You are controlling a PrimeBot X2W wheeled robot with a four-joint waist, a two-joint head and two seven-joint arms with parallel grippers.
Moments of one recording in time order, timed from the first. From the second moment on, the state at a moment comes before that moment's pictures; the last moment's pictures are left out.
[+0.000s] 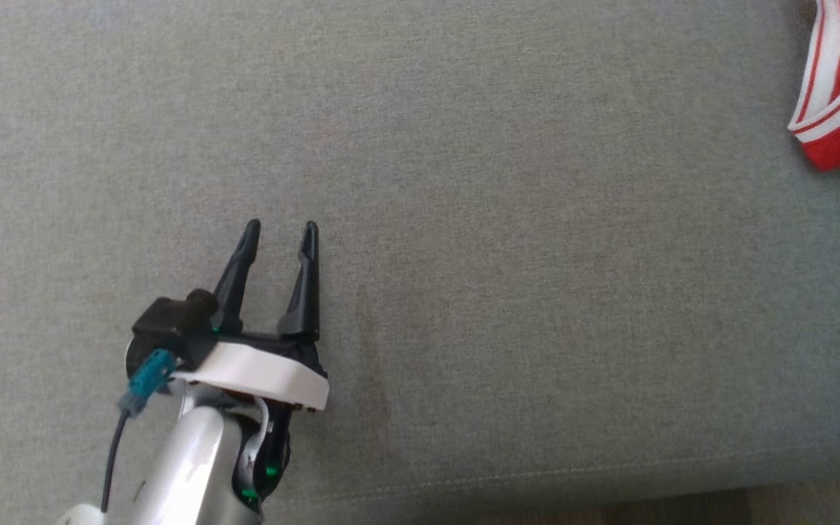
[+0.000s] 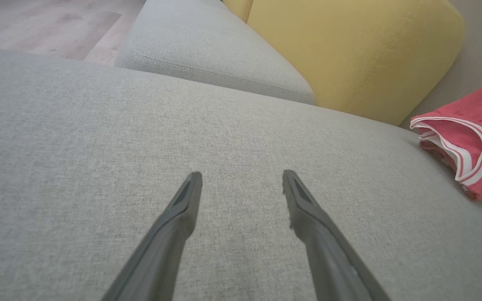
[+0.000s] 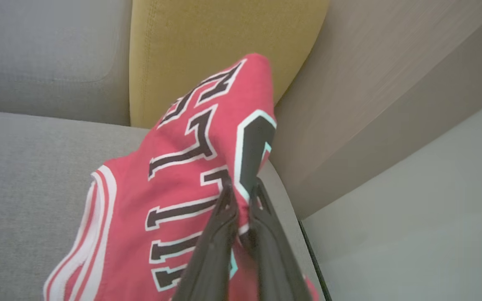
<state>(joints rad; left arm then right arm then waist) -0.19 0.05 -0.31 0.16 -0.33 0.01 -0.25 -0.84 -0.56 -0.11 0.47 0.03 0.12 0.50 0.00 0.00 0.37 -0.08</state>
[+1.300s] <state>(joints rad) -0.20 0.05 -0.24 0.18 -0.36 0.05 -0.25 -0.78 -0.33 -0.12 0.52 0.00 0.12 0.15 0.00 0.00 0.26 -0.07</state>
